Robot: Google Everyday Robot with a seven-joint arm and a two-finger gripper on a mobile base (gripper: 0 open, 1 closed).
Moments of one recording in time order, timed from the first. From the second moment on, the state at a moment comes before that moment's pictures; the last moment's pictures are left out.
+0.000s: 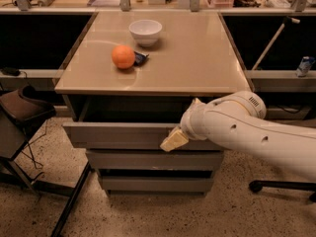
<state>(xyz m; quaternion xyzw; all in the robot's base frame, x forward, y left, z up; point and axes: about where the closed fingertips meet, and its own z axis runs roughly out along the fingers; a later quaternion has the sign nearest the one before) 0.576 -0.076 0.712 -0.45 0.82 -0.01 0.36</state>
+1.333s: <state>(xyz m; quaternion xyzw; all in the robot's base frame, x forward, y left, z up) 0.592 -0.072 0.695 -0.44 0.82 0.00 0.36</state>
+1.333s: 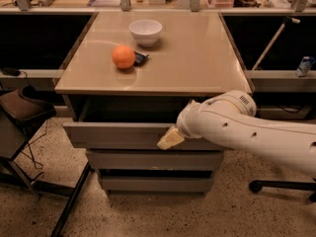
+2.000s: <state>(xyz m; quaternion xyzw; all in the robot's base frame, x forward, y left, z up) 0.601 -0.084 0.658 -0.42 0.85 0.03 0.31</state>
